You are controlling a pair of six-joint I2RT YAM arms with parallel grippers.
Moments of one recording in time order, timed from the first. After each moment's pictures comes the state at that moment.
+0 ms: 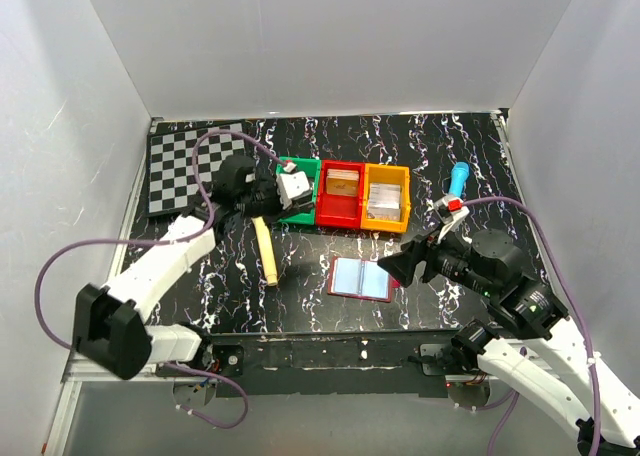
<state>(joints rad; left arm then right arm) -0.50 1.23 0.98 -0.31 0.52 0.55 0.71 0.50 0.73 -0.52 -0.21 0.42</state>
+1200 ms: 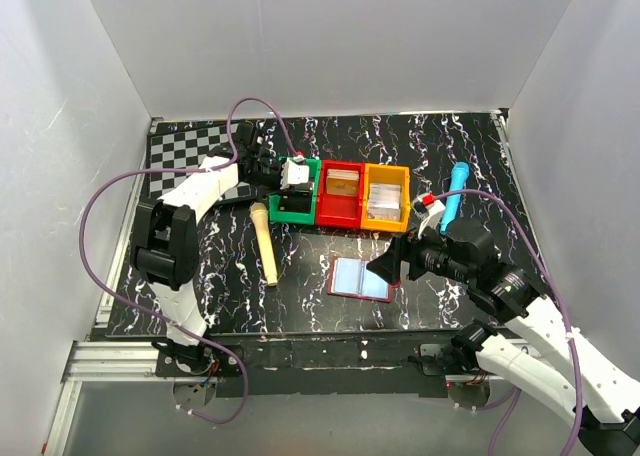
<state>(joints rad) -0.30 1.86 1.44 -0.63 0.72 1.28 0.71 0.64 0.70 -0.50 -0.26 0.44</state>
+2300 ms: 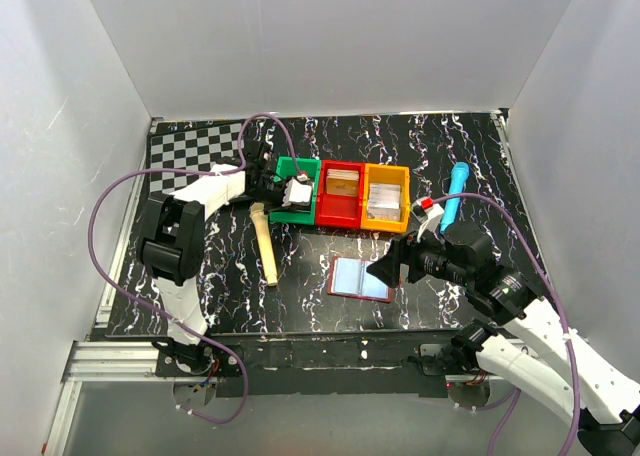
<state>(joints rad) -0.32 1.90 1.36 -0.66 0.76 1.39 0.71 0.62 0.66 -0.48 -0.26 0.44</state>
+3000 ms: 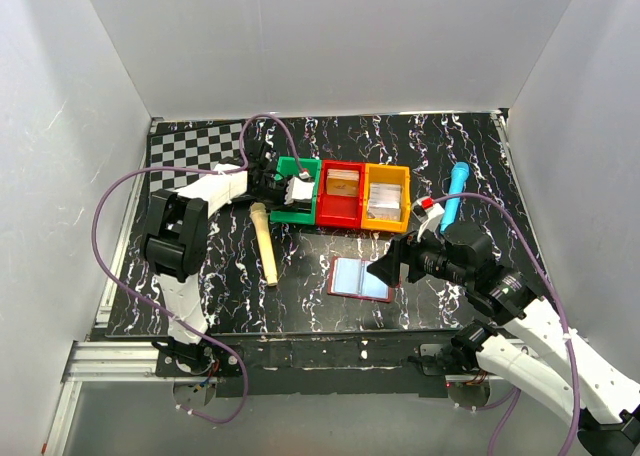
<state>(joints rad) -0.32 1.94 1.37 -0.61 0.74 1.35 0.71 0.62 0.66 -0.48 -0.25 0.44</state>
